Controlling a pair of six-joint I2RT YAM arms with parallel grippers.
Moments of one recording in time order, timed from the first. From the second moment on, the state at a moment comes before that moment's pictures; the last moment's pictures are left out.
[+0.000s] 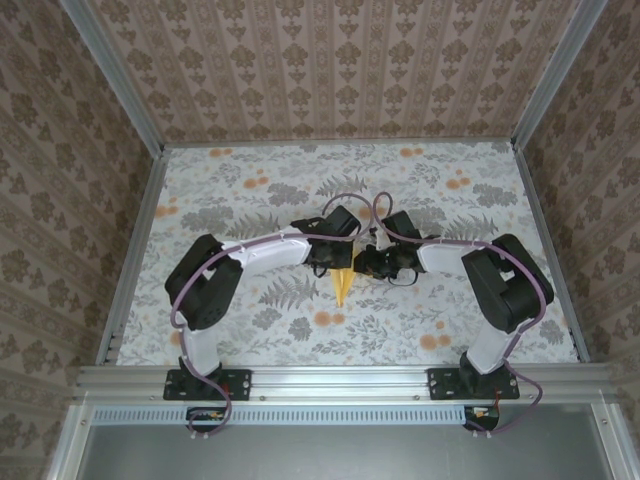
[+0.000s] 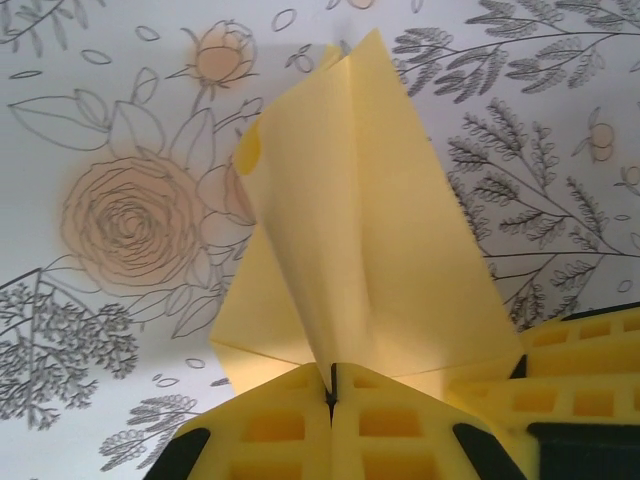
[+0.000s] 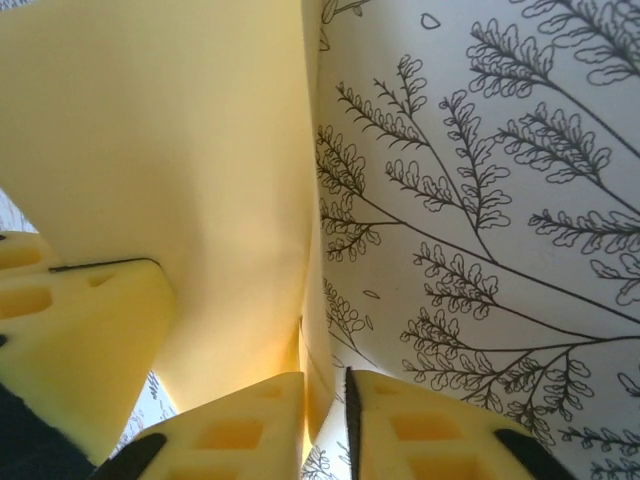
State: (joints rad) left arm -0.89 1.87 1.27 -0.53 -0.07 -0.68; right arm 0.42 1.74 0.82 -0.09 -0.54 0.66
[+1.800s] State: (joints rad) left arm -0.96 1.79 1.10 -0.39 -0.04 -0.67; right arm 0.43 1.70 0.81 -0.09 -0.51 0.79
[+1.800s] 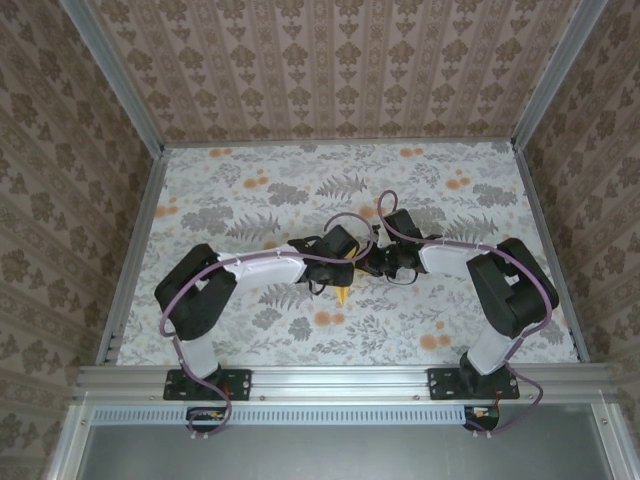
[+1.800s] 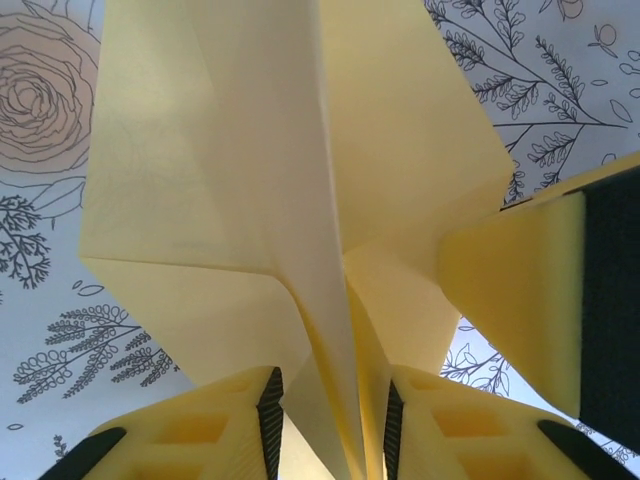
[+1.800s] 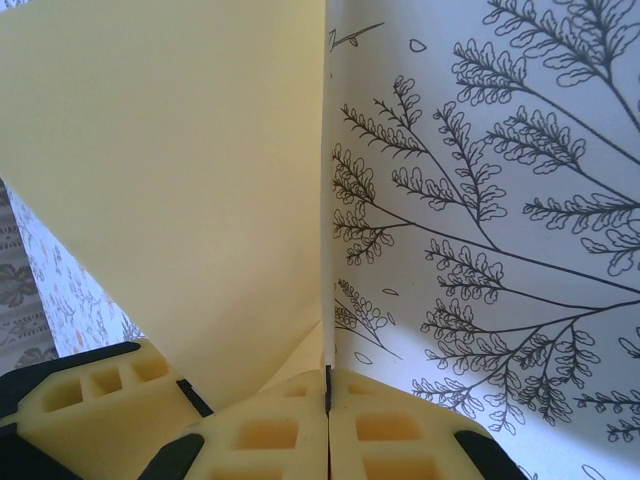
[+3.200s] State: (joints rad) left arm -0.73 1.84 1.33 -0.58 -0.11 -0.64; right arm 0.27 1.33 0.71 -0.21 -0.32 0.70
